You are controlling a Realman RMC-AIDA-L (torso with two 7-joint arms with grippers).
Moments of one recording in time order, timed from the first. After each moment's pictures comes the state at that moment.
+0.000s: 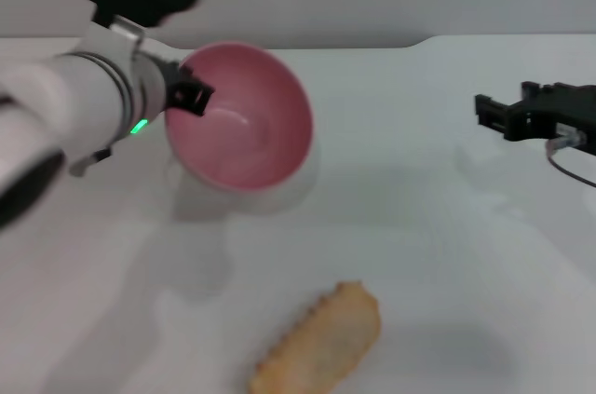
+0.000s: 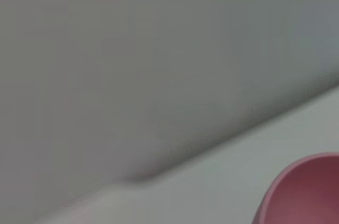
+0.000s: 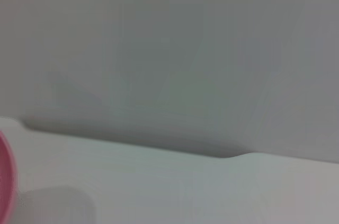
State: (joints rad) left arm -0.37 -2.06 2.00 1.66 0.16 -0.98 -0.28; right arm 0.03 2.07 -1.74 -1.70 0.45 0.72 -0.17
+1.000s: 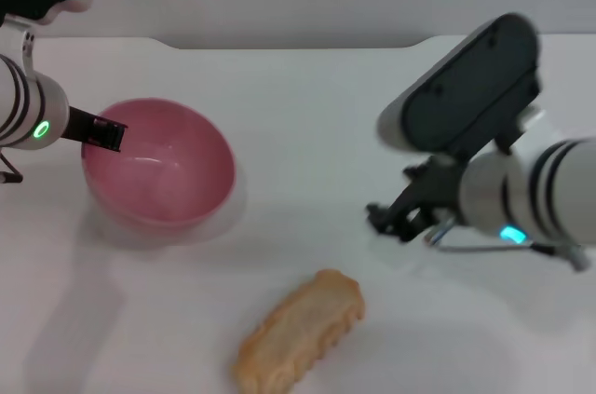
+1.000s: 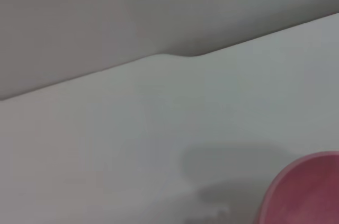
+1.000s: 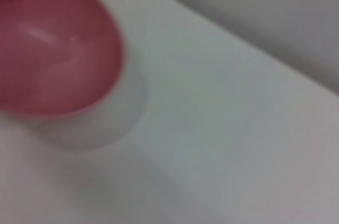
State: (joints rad) left arm -0.42 -2.06 1.63 1.56 -0.14 -1.25 -0.05; right arm 0.30 2.08 -2.07 -1.80 0.22 1.23 -0.03
